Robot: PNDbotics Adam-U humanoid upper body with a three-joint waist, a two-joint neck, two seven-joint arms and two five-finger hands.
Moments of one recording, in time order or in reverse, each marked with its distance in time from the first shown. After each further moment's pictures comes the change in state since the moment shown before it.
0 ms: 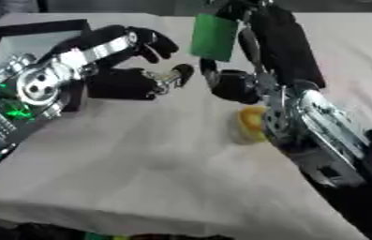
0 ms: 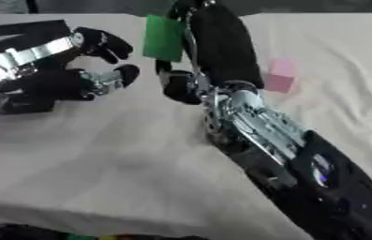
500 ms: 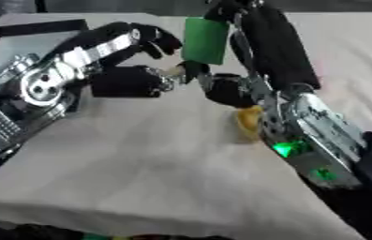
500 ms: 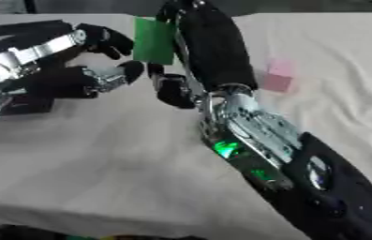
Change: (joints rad) left arm -0.008 -0.016 -0.002 0.000 -0.003 0.005 0.027; right arm 0.000 0.000 0.011 -0.009 0.019 -0.042 -0.008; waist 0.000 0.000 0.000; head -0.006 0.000
